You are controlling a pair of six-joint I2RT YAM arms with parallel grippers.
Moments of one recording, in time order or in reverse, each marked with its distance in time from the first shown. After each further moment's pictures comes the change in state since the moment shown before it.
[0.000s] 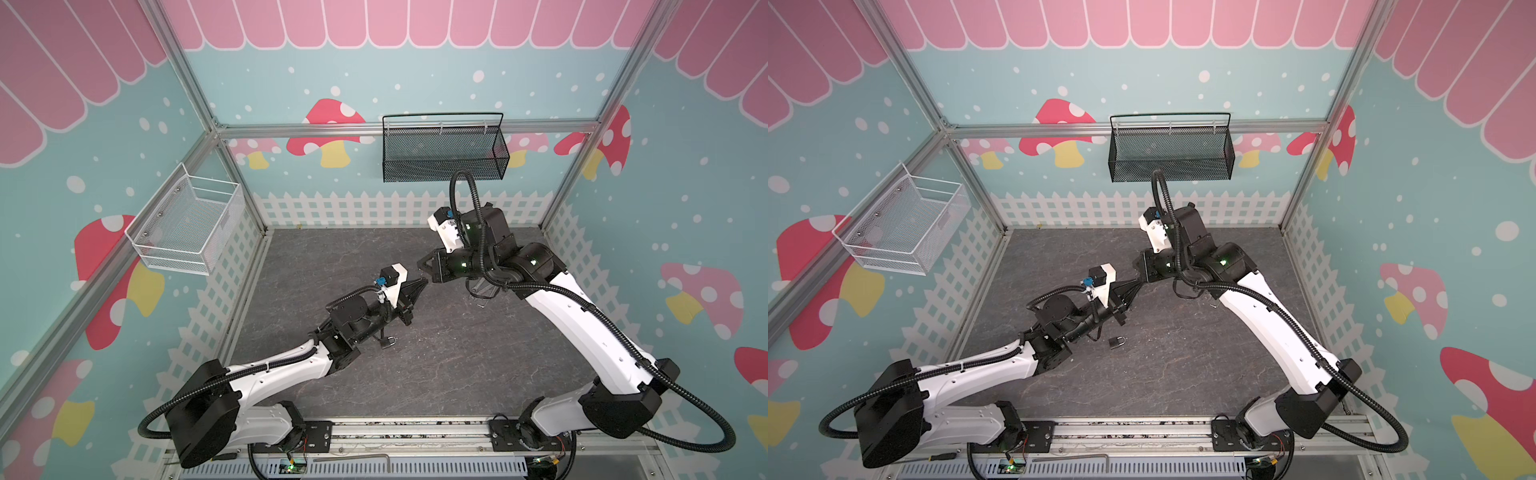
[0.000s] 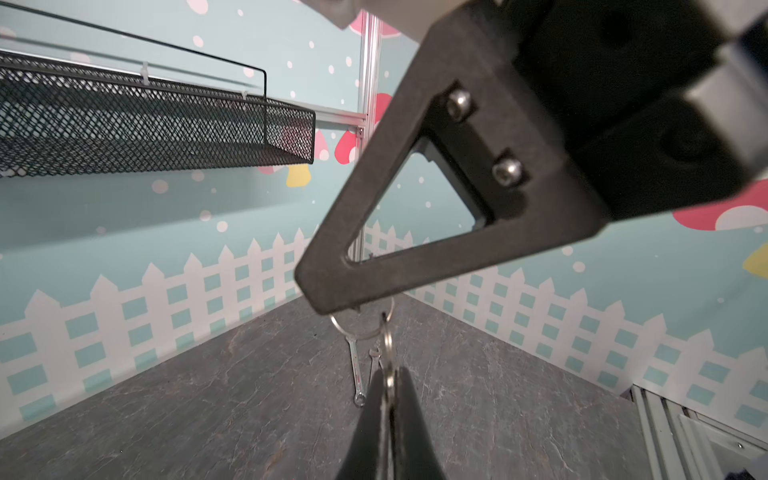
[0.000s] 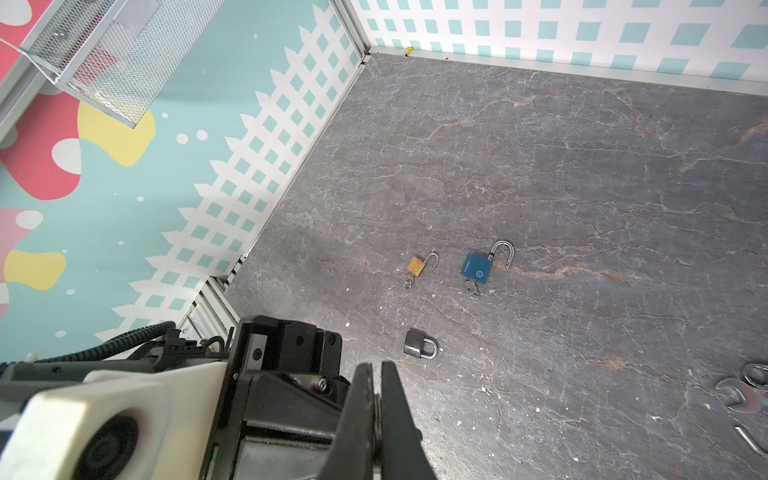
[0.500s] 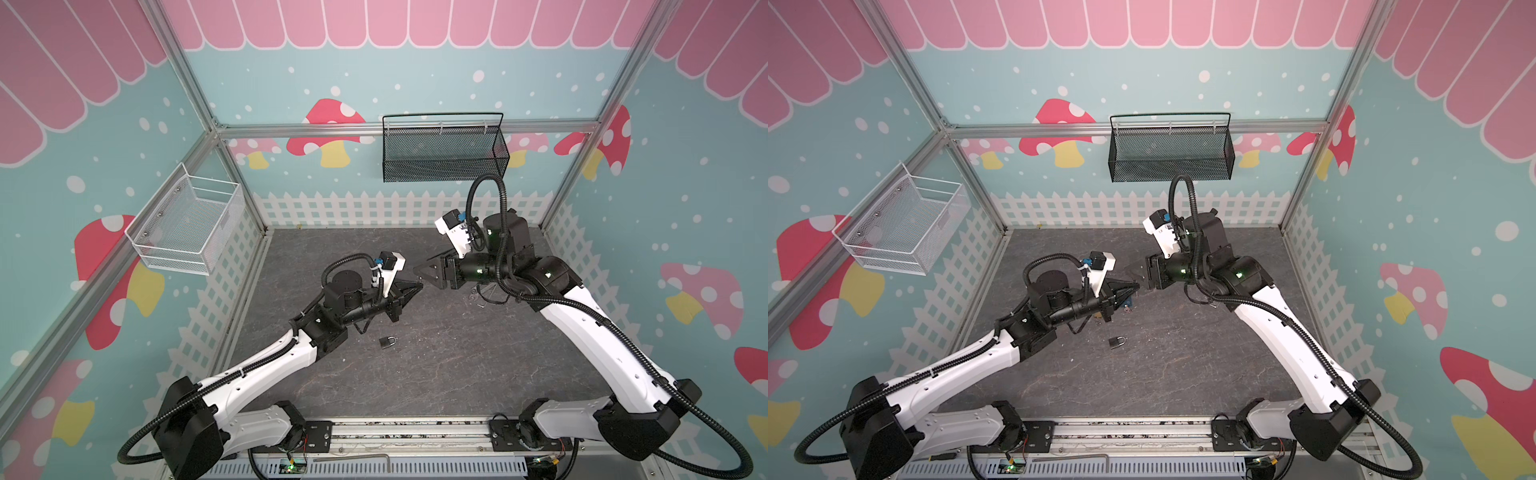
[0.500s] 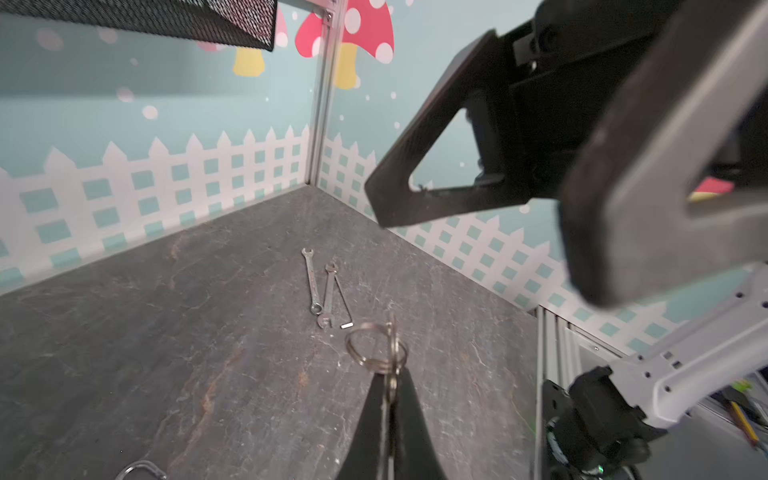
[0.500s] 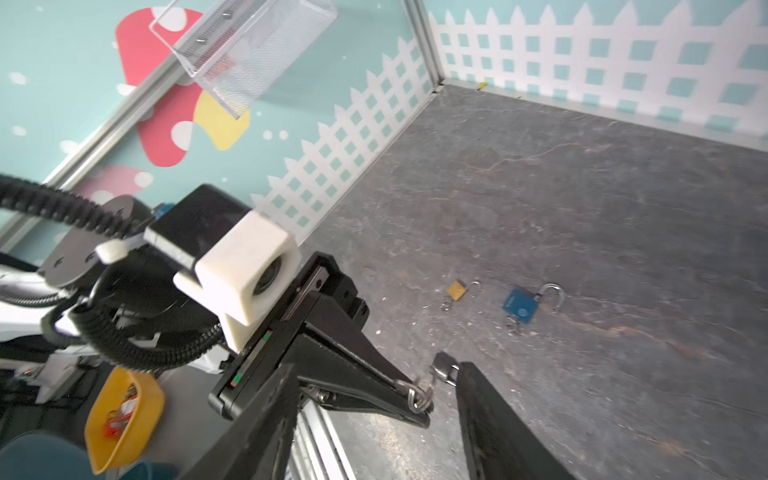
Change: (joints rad) left arm 0.136 -0.085 0.180 -0.550 0.322 -0.133; right arm -0.082 -0.139 -0.237 0.237 -0.304 -0.103
